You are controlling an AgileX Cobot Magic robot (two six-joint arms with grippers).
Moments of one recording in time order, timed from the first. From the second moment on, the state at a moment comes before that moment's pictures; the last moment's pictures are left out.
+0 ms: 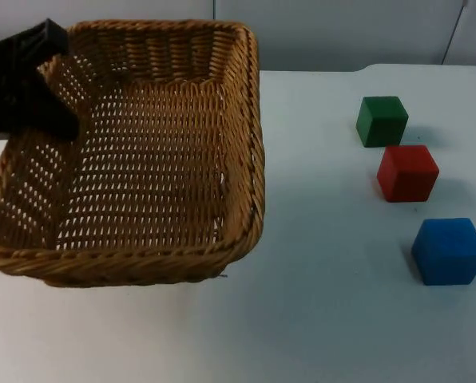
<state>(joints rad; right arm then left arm) 0.02 0.00 -0.52 -0.02 1.09 0.03 0.01 1.67 -0.89 -1.12 0.70 0.76</state>
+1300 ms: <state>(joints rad) 0.02 0.66 -0.70 0.22 0.94 -0.12 0.02 1.55 -0.72 -1.07 0.64 0.71</state>
